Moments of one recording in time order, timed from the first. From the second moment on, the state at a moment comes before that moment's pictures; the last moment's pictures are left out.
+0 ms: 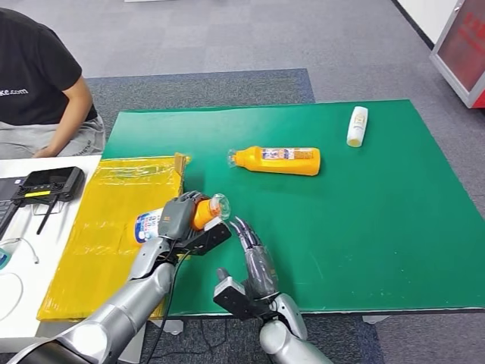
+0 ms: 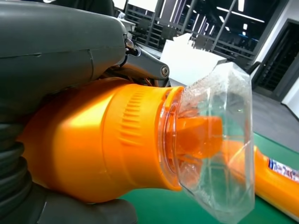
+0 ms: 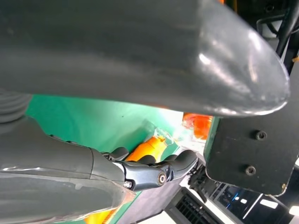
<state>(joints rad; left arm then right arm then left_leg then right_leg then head) -0.48 -0.13 -0.37 -0.63 -0.79 0.49 -0.29 -0.25 0.22 0.63 -0.84 0.48 -0.56 -0.54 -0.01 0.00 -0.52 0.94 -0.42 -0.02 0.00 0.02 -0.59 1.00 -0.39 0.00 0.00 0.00</state>
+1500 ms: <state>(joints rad) -0.48 -0.12 -0.34 -0.57 -0.76 0.42 -0.29 -0.24 0.23 0.62 -0.84 0.50 -0.57 -0.54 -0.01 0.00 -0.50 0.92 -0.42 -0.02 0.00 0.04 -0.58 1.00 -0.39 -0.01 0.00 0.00</state>
